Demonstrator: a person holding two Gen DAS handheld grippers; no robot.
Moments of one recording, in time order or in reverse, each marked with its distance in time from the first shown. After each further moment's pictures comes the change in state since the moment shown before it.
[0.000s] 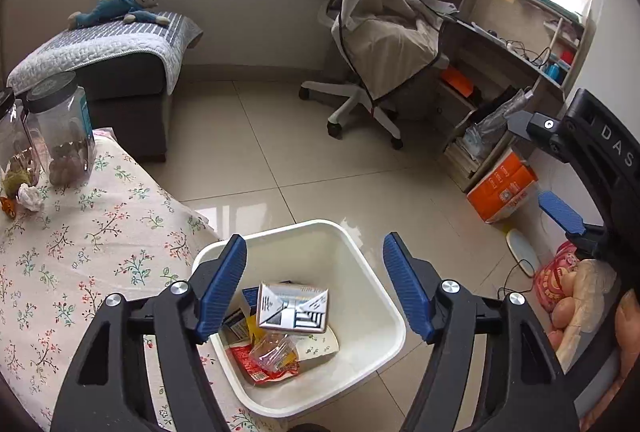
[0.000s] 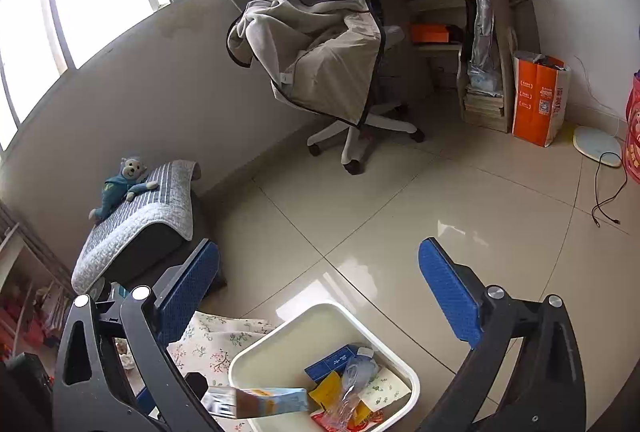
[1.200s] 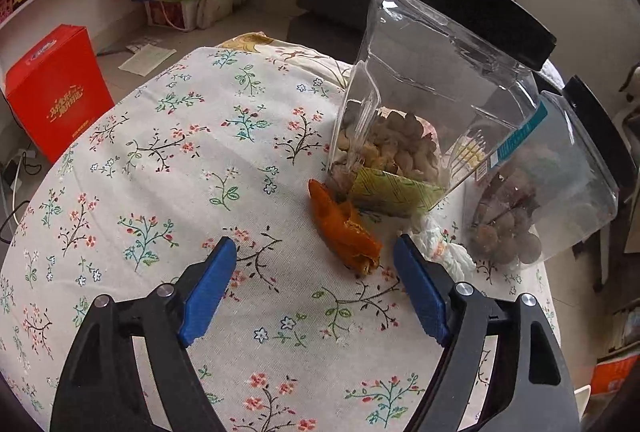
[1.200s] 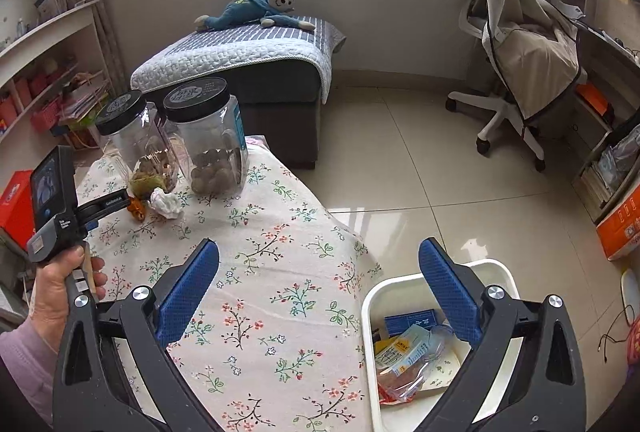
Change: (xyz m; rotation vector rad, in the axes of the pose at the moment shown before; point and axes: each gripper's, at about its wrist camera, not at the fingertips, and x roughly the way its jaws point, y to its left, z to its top) left arm -0.008 0.443 0.001 -0.605 0.029 0.643; right arm 0.038 0.234 -0.133 -0.640 0.303 0.189
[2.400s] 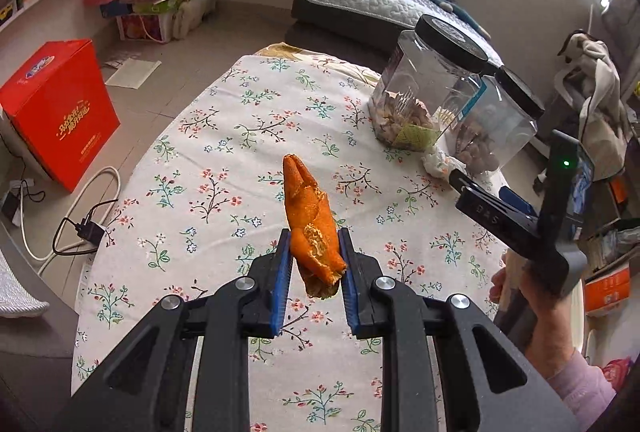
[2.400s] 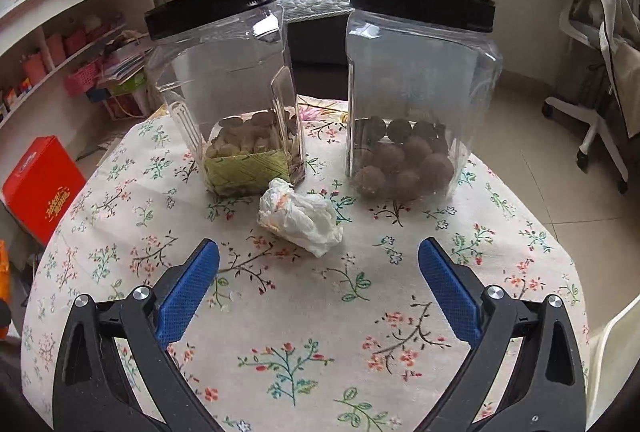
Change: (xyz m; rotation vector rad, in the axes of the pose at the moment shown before) left arm -0.122 0.139 -0.034 0.165 0.016 -0.178; right arm 0.162 0.196 -0.002 -0.072 0.037 0.164
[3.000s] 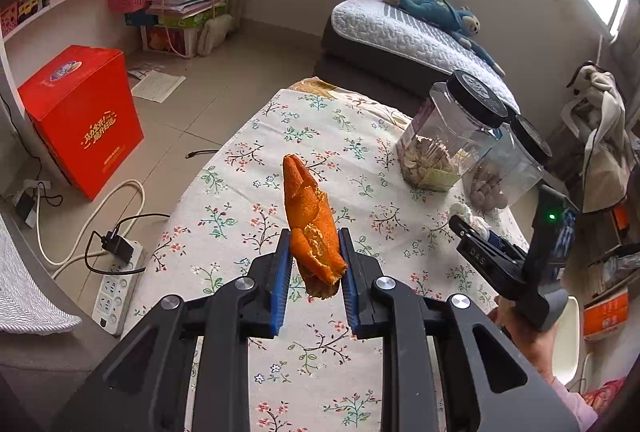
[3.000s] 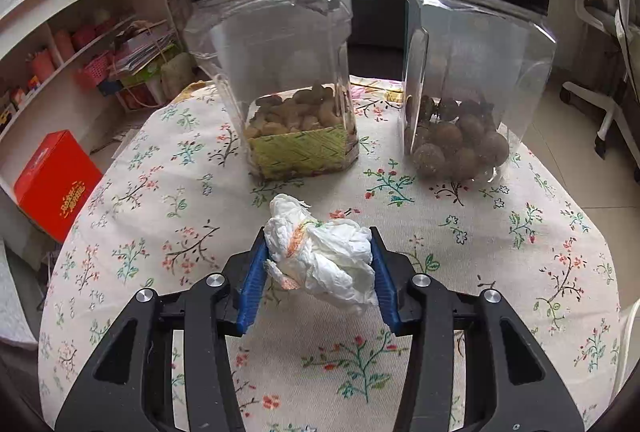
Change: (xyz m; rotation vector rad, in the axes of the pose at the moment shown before) left arm -0.033 0.039 0.019 -0.058 -0.076 0.036; right arm -0.019 0.035 -0.018 -0.018 0.040 0.080
